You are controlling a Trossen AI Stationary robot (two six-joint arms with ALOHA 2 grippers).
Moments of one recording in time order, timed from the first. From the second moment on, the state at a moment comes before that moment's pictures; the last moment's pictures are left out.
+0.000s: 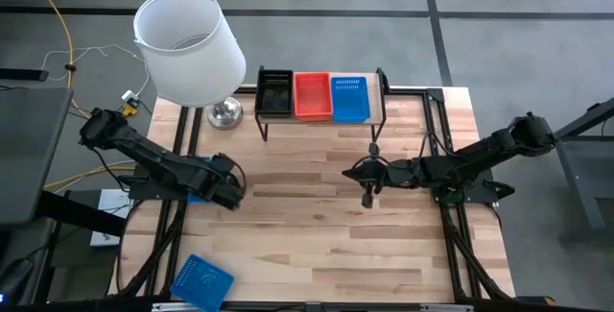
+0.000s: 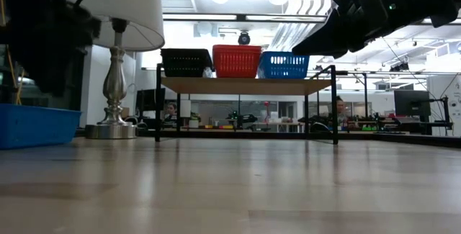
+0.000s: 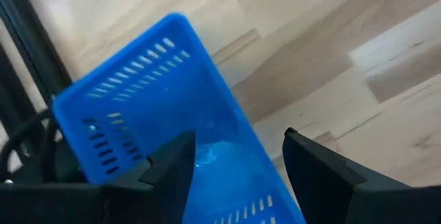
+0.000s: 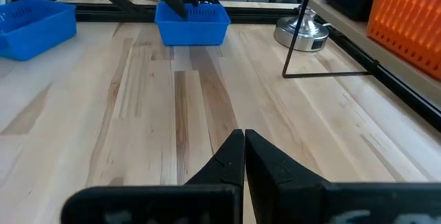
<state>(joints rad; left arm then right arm) -0.29 1.30 0.80 -1.22 -0.35 -1.42 0.22 1.22 0.45 0.43 0.38 0.05</state>
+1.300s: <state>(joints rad) -0.14 1.30 0.65 -0.80 -0.32 -1.06 0.22 1.22 0.45 0.41 0.37 0.05</state>
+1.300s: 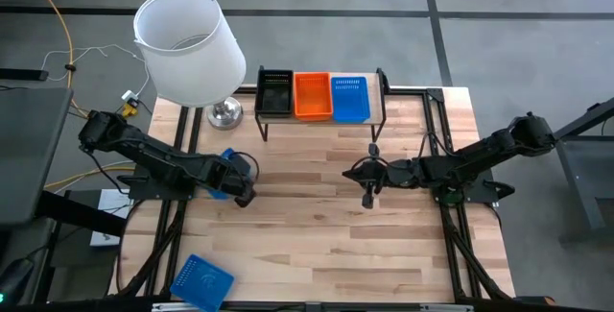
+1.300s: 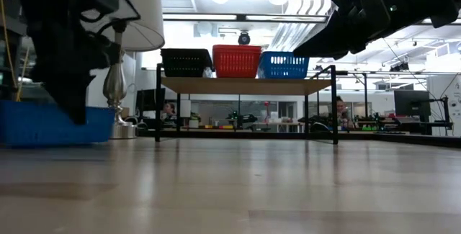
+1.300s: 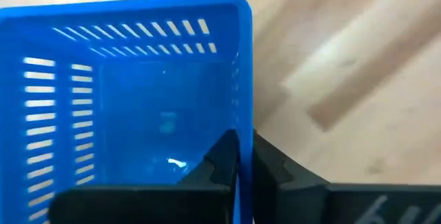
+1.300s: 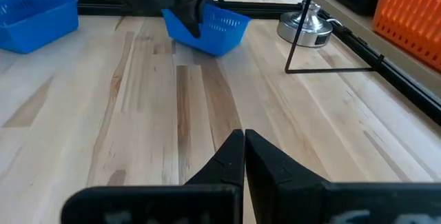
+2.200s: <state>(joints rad) -0.37 1.30 1.36 -0.80 -0.64 0.04 0.29 1.22 0.45 0.44 0.46 -0.05</state>
